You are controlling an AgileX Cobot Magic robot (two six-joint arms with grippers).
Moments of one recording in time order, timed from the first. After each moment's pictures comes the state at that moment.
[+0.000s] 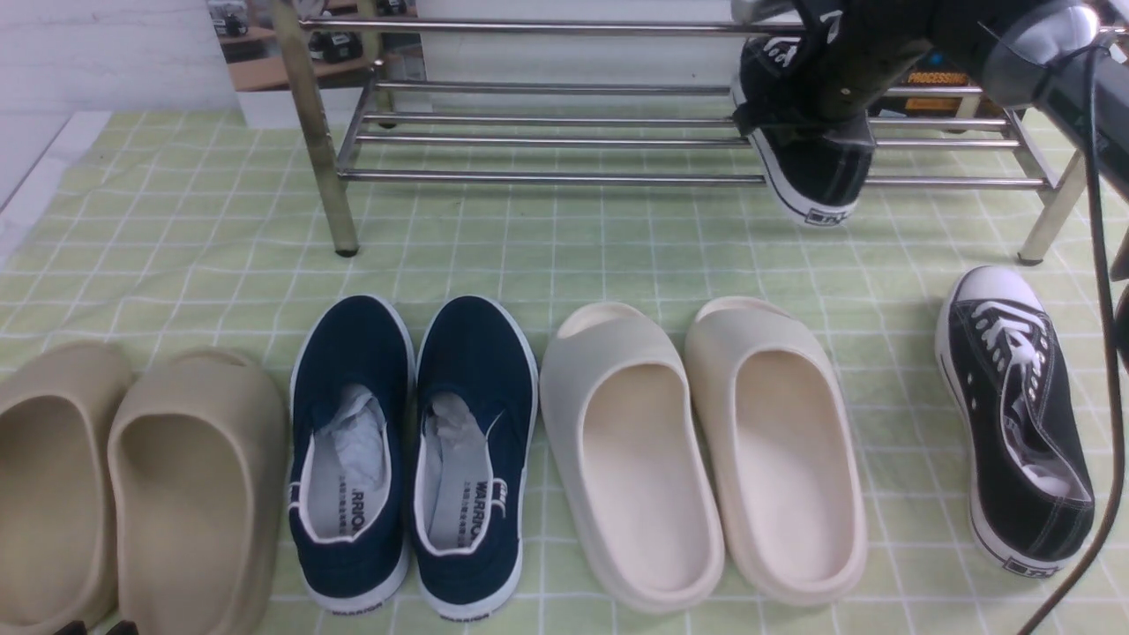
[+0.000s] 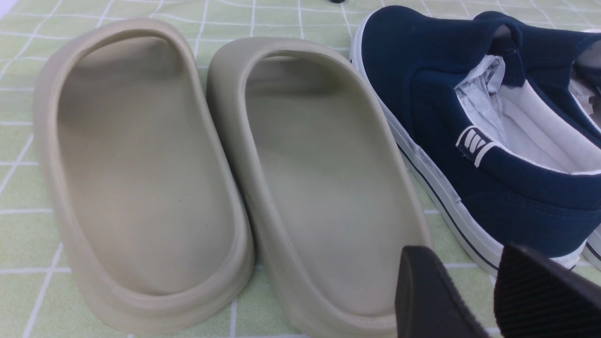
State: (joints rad) right arm 0.24 2.38 -2.39 0.02 0.95 -0.10; left arm -0.13 -0.01 0.03 0.03 0.39 -0.15
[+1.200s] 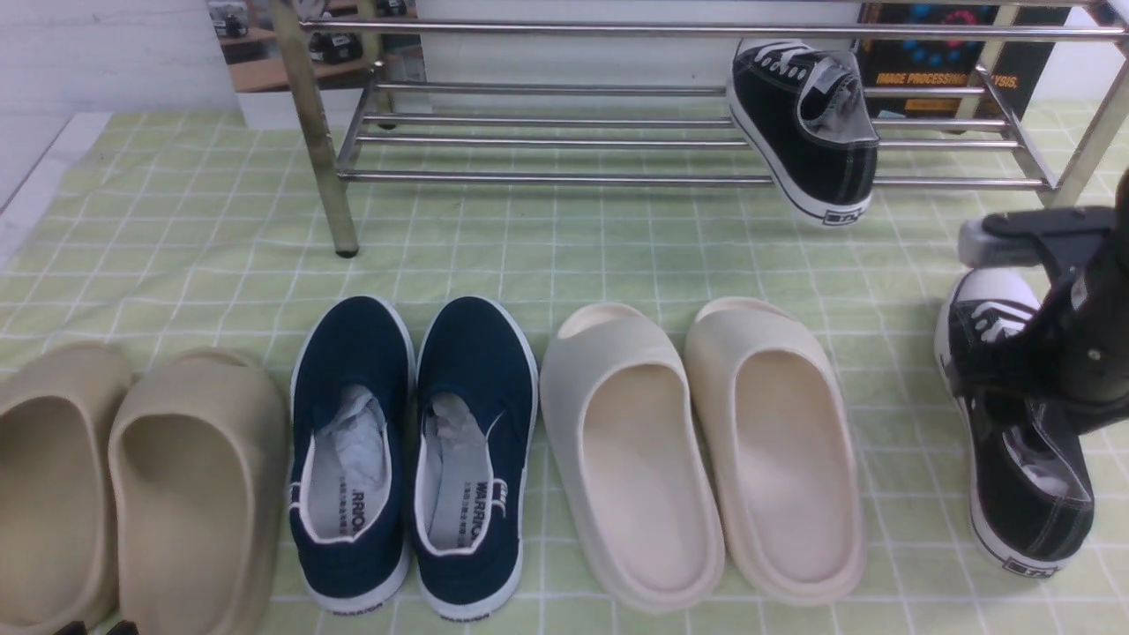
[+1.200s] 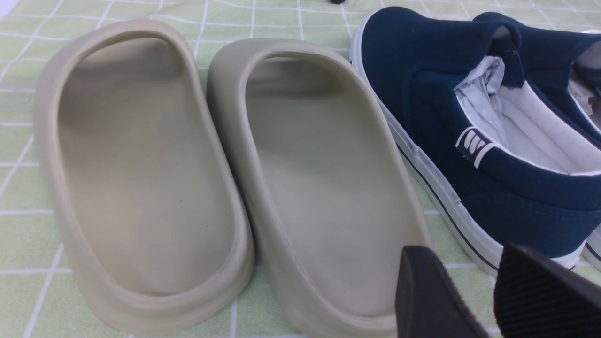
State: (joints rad) right arm 0.18 1.64 -1.03 -0.14 0.77 0.32; left arm -0.13 -0.01 0.03 0.03 0.39 -0.15
